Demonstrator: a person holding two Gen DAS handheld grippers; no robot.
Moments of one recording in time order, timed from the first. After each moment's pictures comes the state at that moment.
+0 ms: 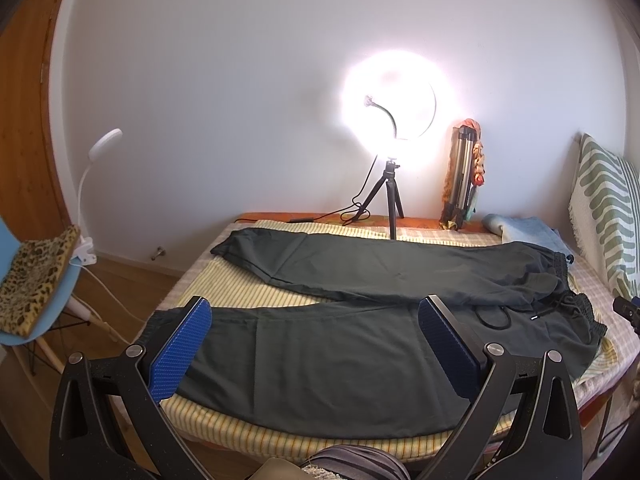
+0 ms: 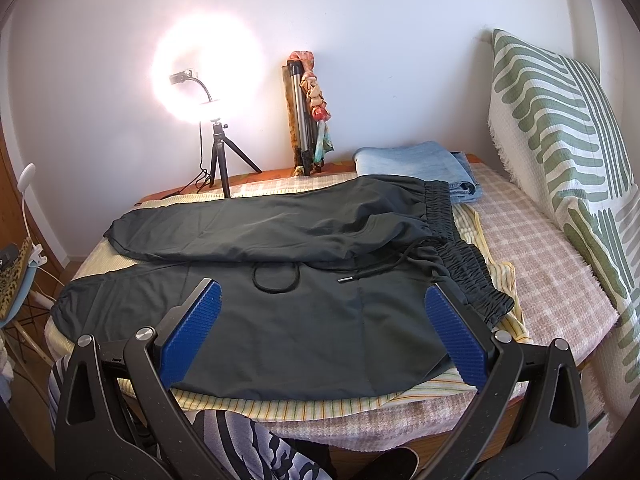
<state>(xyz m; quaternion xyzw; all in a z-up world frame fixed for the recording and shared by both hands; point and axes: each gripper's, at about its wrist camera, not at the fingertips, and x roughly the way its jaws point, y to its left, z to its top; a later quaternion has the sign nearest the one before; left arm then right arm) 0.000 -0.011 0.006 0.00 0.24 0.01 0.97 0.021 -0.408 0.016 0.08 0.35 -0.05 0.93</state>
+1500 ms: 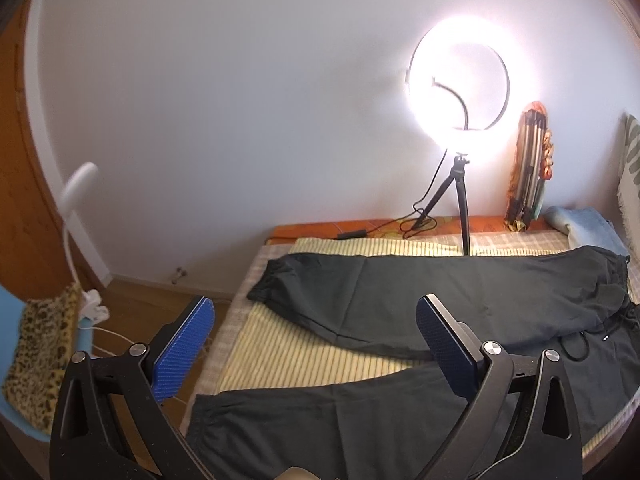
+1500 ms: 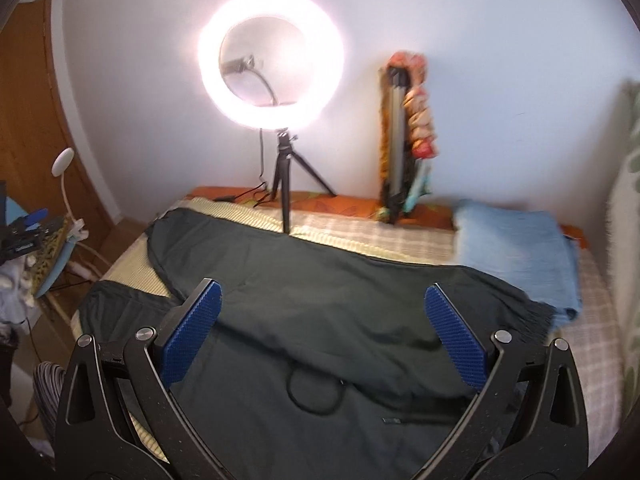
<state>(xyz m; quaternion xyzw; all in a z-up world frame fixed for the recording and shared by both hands) 0.169 0.067 0.021 0.05 0.30 0.03 0.95 0.241 -0.393 0.045 0.04 0.38 0.14 0.91</state>
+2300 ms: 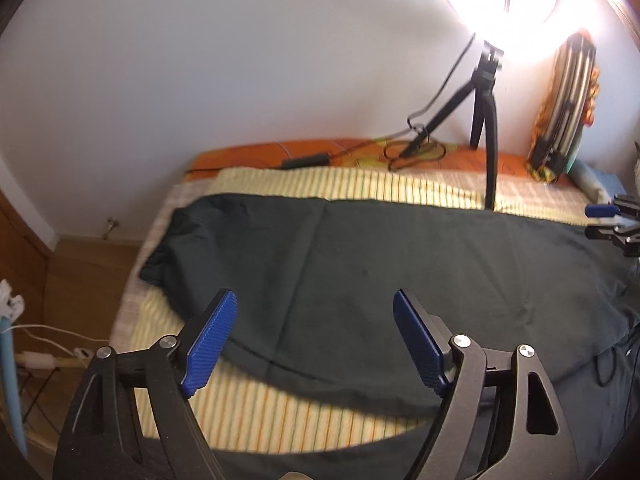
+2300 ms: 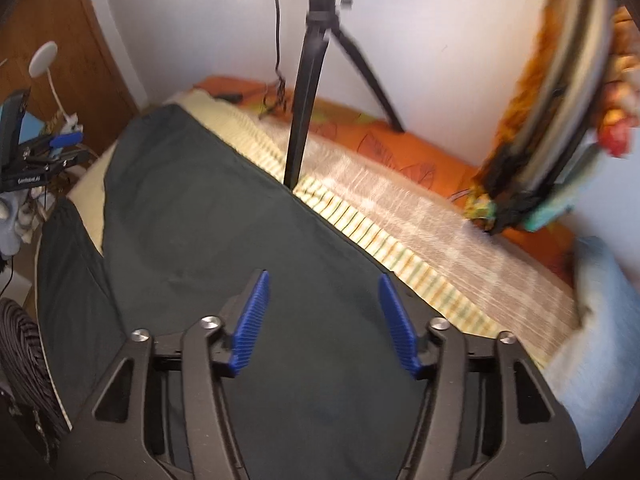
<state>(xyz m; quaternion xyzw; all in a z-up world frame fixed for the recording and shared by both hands) 0.331 0.020 -0.103 0.04 0.45 -0.02 0.89 0.453 -0.323 -0.125 -0.07 0.53 0.27 0.80</state>
